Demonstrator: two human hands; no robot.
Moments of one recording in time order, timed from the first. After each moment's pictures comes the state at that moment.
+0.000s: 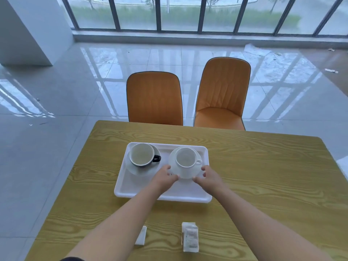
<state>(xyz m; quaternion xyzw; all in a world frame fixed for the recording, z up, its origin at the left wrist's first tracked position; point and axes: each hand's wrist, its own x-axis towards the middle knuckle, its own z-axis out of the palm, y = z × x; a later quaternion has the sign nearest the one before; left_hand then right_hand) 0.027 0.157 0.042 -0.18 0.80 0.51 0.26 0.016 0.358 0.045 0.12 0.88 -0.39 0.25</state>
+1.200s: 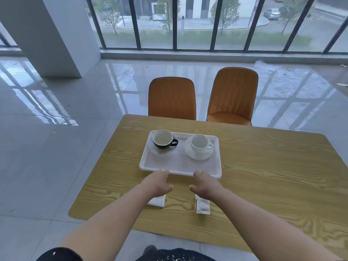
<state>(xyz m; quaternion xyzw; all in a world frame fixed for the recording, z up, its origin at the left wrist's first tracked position) 0.172 0.097 0.086 -0.03 0.95 0.19 0.23 0.147 0.303 0.077 -0.10 0.95 -0.16 0.25</state>
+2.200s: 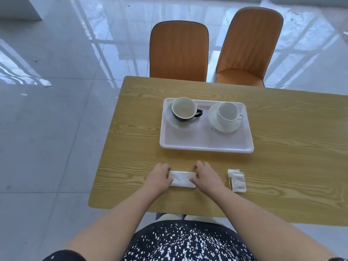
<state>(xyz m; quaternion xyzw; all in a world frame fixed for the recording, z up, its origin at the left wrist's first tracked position) 0.189 -0.019 -0.006 -0.05 0.92 0.29 0.28 0.175 0.174 0.002 0.01 0.94 -0.20 0.29</state>
